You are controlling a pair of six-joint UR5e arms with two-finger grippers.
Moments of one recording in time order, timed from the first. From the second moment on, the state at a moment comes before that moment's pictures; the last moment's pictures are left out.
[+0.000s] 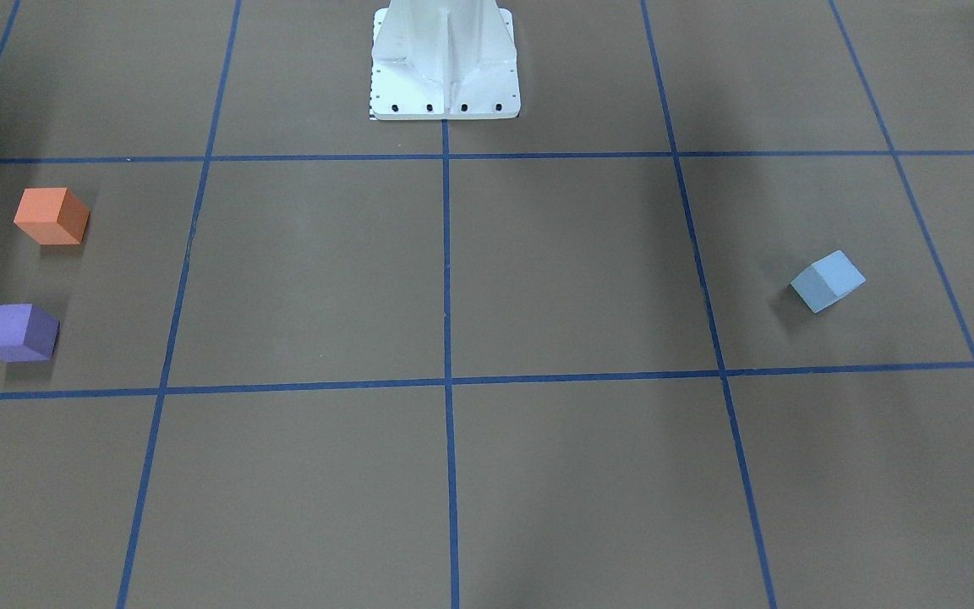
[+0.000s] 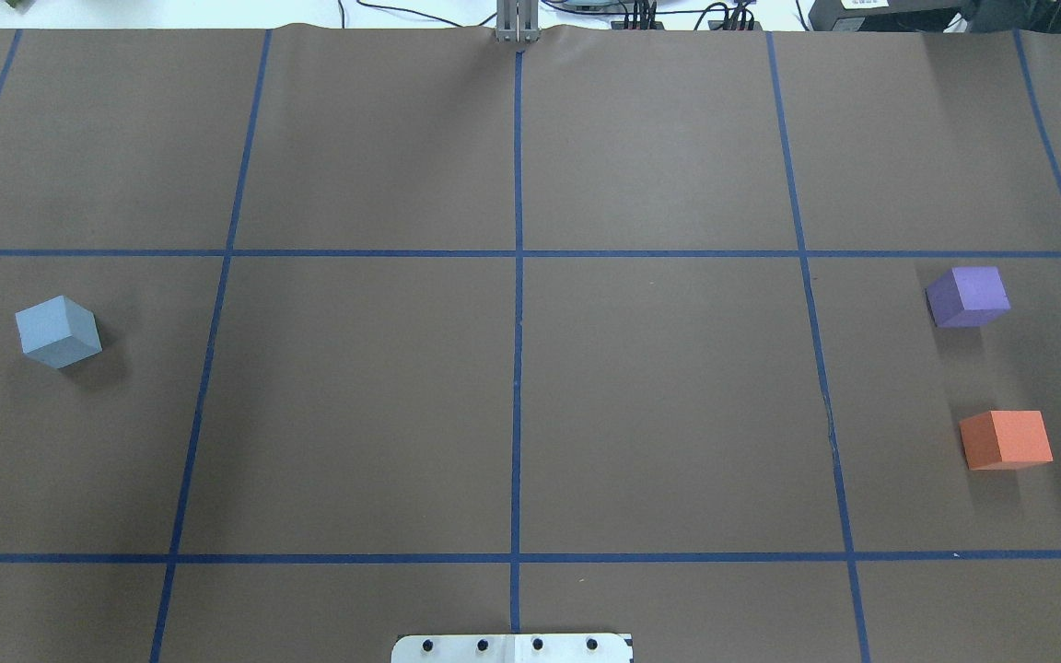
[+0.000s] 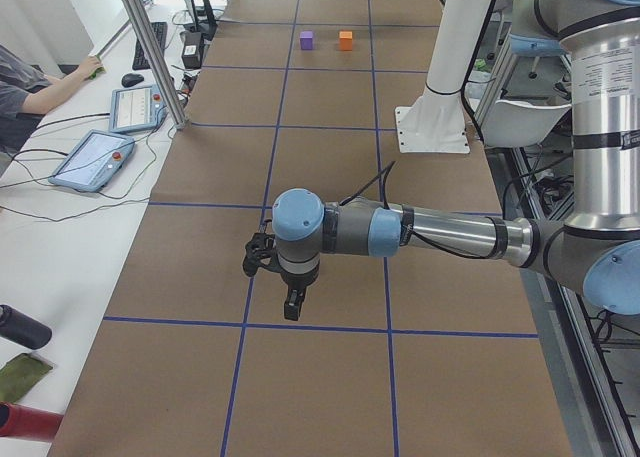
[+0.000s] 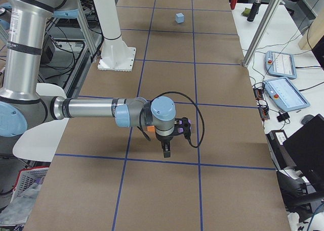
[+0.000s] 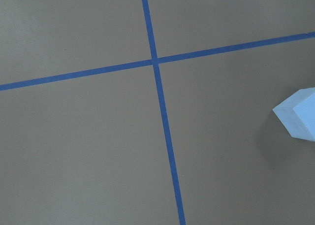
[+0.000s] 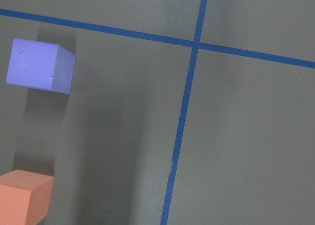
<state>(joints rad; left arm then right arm) -1.60 -1.43 -1.84 -1.50 -2.37 0.15 1.54 -1.80 1.85 -1.53 2.36 -0.09</state>
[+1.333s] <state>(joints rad) -1.38 -1.59 -1.82 -1.60 -2.35 -0.33 1.54 -1.80 1.84 -1.50 2.36 -0.09</state>
